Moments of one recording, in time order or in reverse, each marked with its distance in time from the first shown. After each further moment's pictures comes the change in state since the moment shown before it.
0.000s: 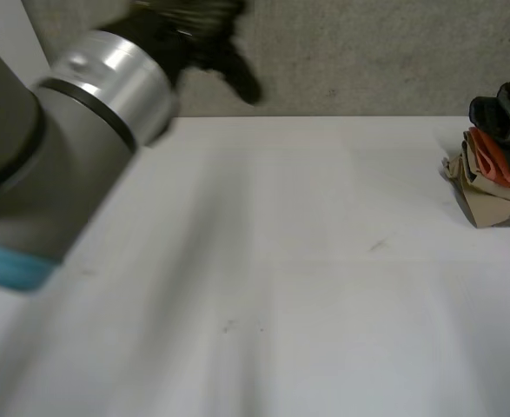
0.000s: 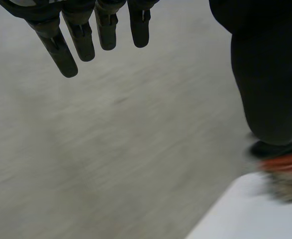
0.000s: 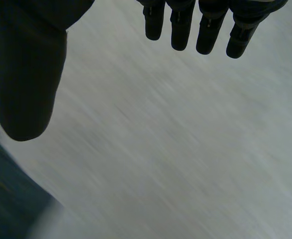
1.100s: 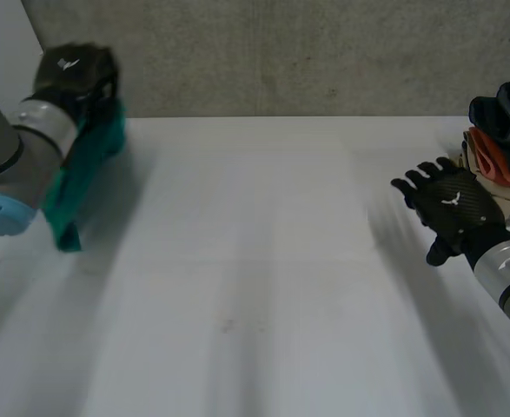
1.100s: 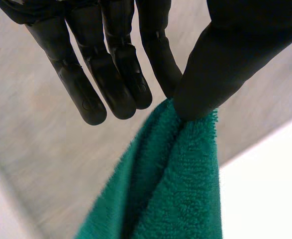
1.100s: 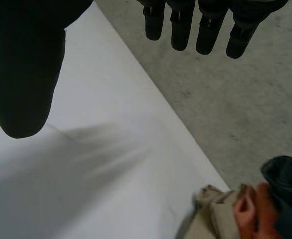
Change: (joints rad) left arm 0.395 -0.191 -0.122 0.187 0.078 -0.081; right arm 0.537 -0.085 0.615 0.015 -0.034 -0.334; left_hand 0.974 1.016 1.007 0.996 0.910; right_hand 0.000 0.000 0.000 0.000 0.000
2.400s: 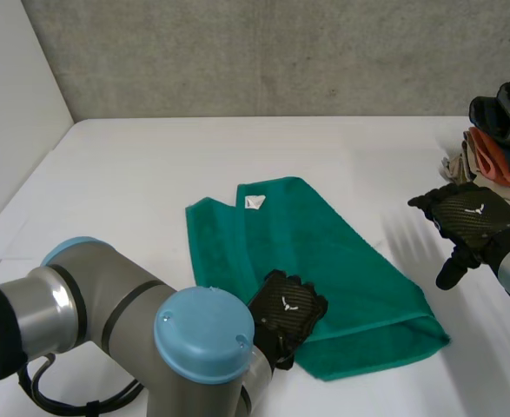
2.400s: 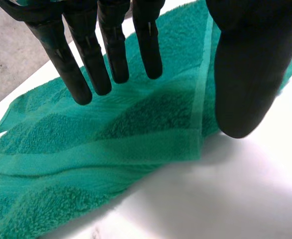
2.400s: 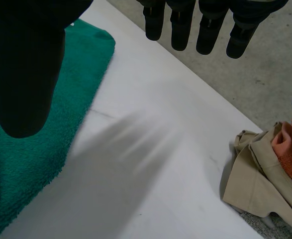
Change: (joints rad) left arm -0.693 -0.185 -0.327 -0.050 -0.221 0.232; right arm -0.034 -0.043 -0.081 0.333 0.057 0.142; left_hand -0.625 -0.664 -0.657 -0.665 -0.599; right_hand 0.000 0.000 0.000 0.000 0.000
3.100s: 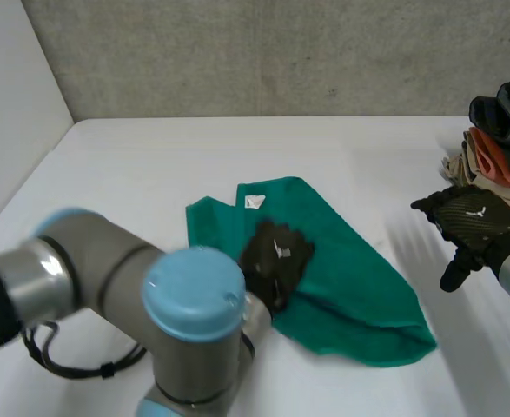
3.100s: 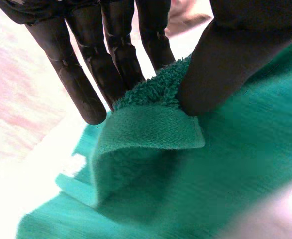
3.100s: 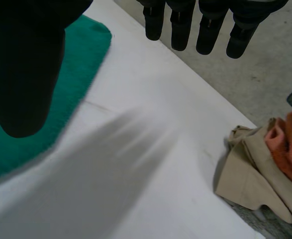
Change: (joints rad) left arm 0.044 0.015 0.105 0.074 -0.081 0.064; right arm -0.006 0.004 0.011 -0.012 0.011 -0.026; left_hand 0.594 0.662 0.652 0.660 0.613; right_hand 0.000 0.000 0.000 0.000 0.000
